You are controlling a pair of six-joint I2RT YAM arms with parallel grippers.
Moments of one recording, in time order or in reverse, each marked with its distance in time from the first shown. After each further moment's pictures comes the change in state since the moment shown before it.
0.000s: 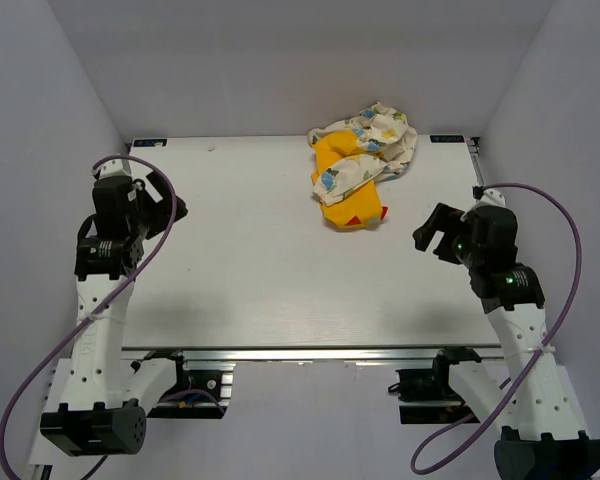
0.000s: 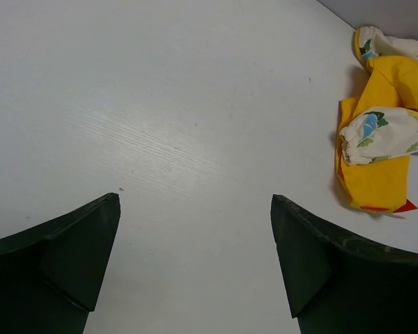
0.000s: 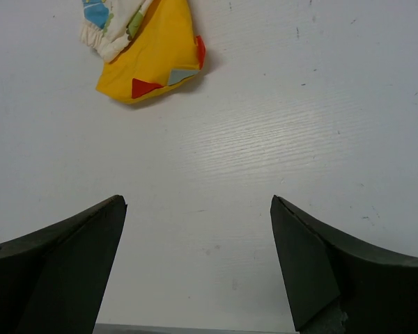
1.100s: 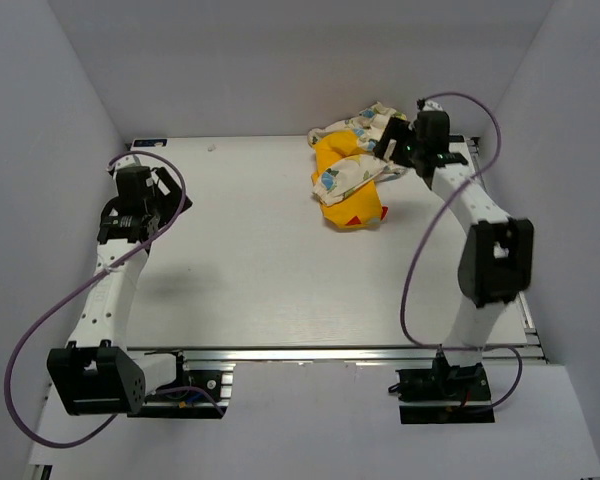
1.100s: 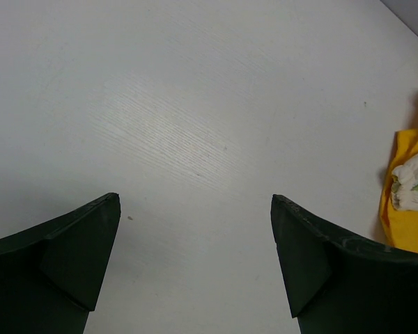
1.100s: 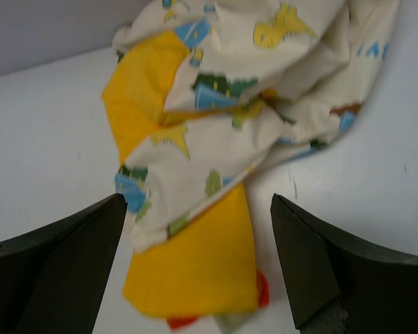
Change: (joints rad) left arm 0.000 0.196 -0.079 0.193 -0.086 -0.034; right arm 0.050 1.009 0.584 0.472 -0.067 -0.008
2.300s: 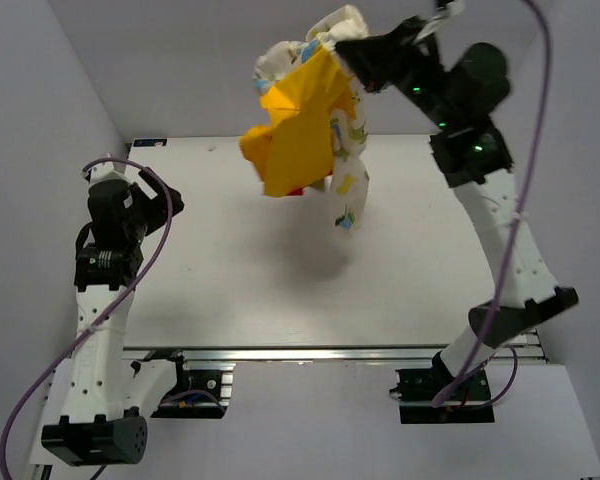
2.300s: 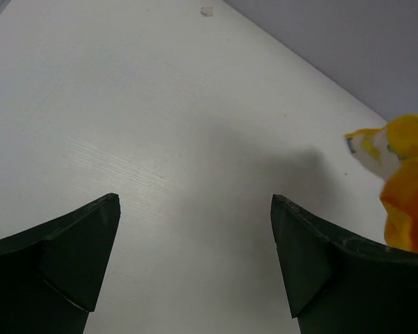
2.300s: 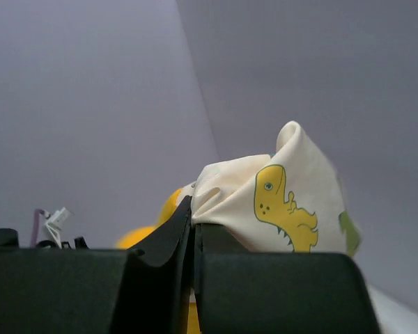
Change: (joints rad) left arm 0.001 -0.240 0.032 -0.076 0.058 -0.003; right arm 0.317 -0.161 0.614 0.074 -0.262 0.055
